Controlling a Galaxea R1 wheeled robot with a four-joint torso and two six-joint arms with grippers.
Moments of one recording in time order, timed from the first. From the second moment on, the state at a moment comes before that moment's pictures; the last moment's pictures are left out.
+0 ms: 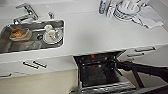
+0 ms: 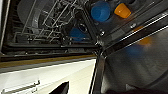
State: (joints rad) left arm 1.46 2.74 -2.22 0.95 -0.11 -0.74; right arm -0.27 2.51 -1.70 -0.37 -0.21 1.01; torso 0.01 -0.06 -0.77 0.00
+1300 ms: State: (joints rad) left arm 1.44 2.75 -2.32 0.87 -0.12 -0.75; right arm -0.80 1.92 -1.31 -0.37 -0.33 0.89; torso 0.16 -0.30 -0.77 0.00
